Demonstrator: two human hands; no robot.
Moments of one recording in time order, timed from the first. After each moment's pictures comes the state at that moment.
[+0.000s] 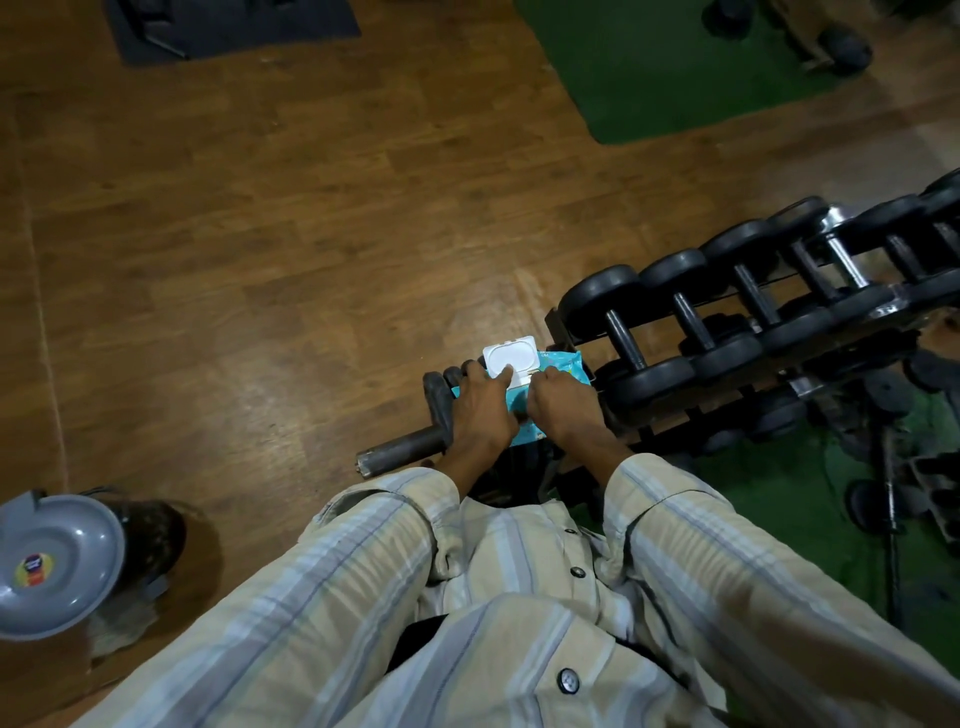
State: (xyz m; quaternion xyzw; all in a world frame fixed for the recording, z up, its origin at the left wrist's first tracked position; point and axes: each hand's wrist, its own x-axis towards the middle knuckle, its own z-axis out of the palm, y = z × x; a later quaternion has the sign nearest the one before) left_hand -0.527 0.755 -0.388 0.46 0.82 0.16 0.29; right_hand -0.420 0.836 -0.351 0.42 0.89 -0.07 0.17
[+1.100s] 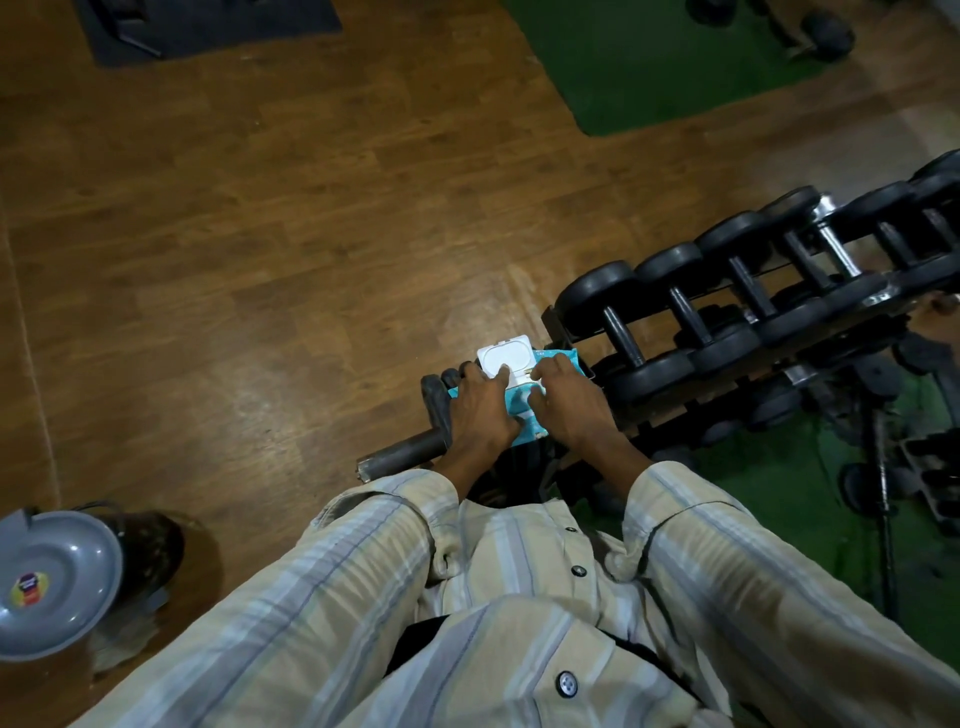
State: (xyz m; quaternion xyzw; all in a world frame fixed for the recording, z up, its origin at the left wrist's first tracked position) left_hand -0.534 0.755 -0.376 0.47 0.81 0.15 0.31; right_hand -0.411 0.838 -0.345 0.43 0.89 -0.11 0.09
